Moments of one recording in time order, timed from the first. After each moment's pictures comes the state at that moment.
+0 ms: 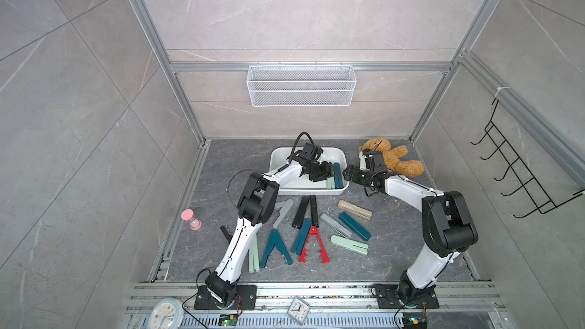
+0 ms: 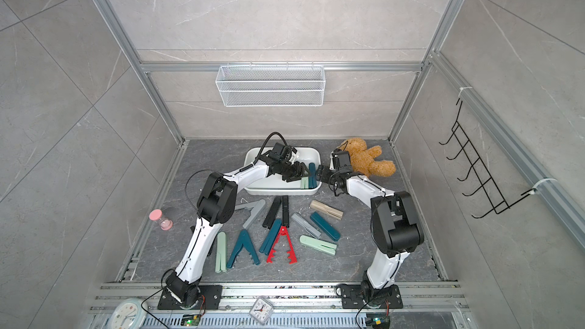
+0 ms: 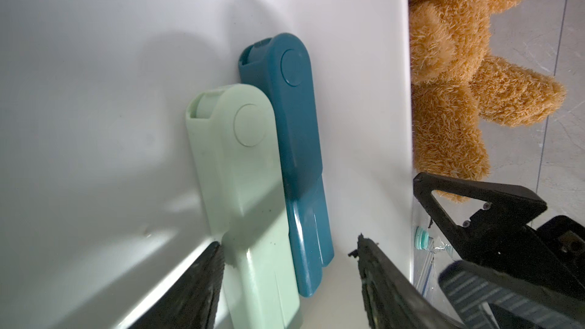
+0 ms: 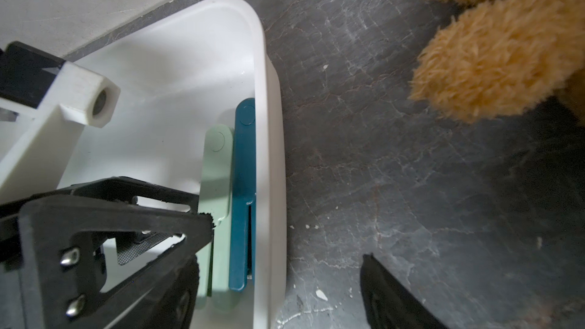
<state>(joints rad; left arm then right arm) -0.60 2.45 2.00 -0.41 0.59 -0.62 0.22 1.75 1.10 -0.14 -0.14 0.43</state>
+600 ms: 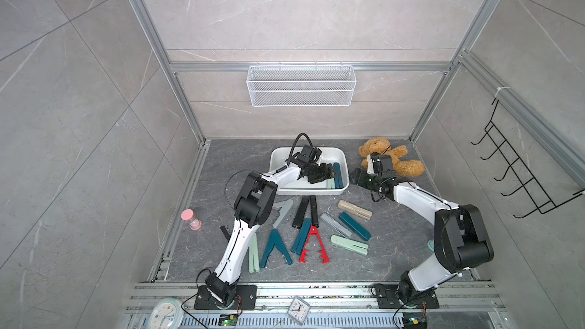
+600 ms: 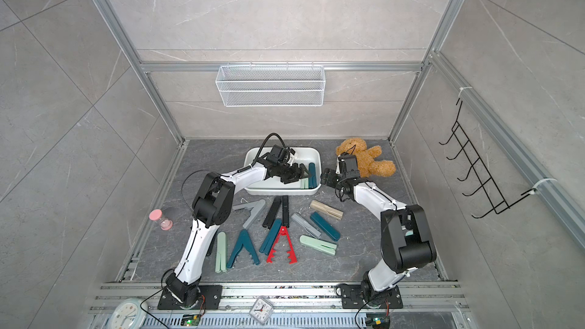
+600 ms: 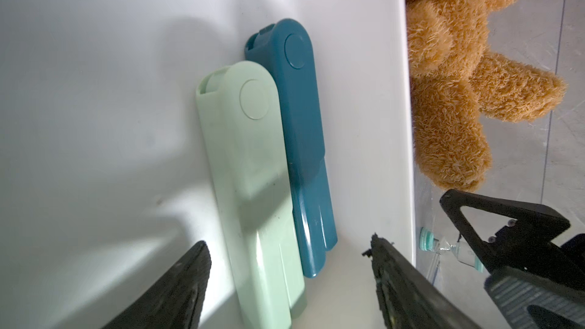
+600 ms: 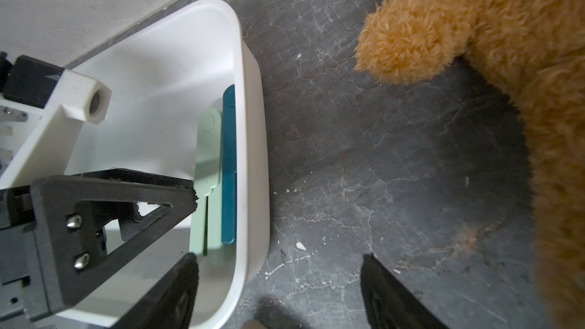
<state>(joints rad) -0.61 2.36 1.85 -0.32 0.55 -0.61 0.20 1.59 0.98 -0.17 -0.12 0.45</state>
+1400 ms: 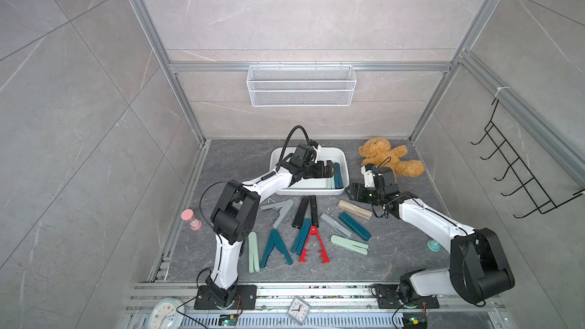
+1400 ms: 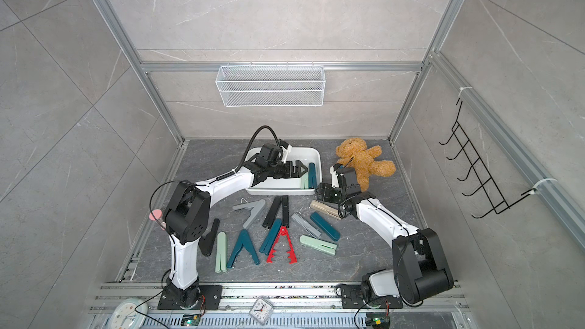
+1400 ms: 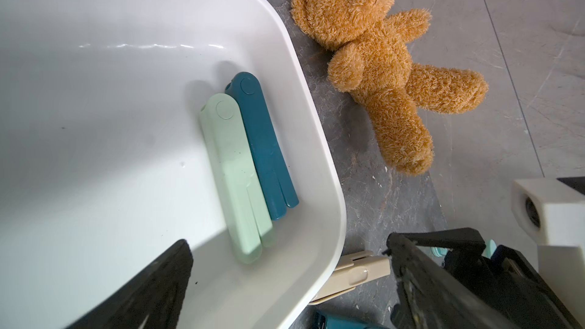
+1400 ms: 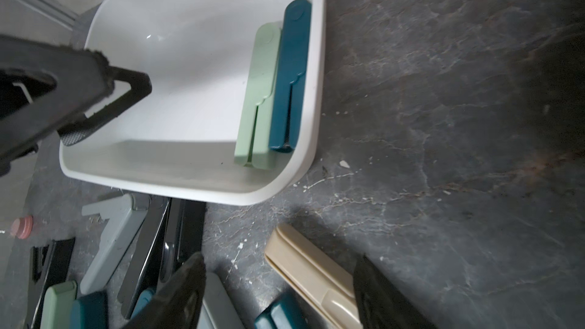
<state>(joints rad) -0.64 2.01 1.52 -0.16 0.35 -0.53 0.30 1.40 0.80 -0.20 -0.22 0.39</state>
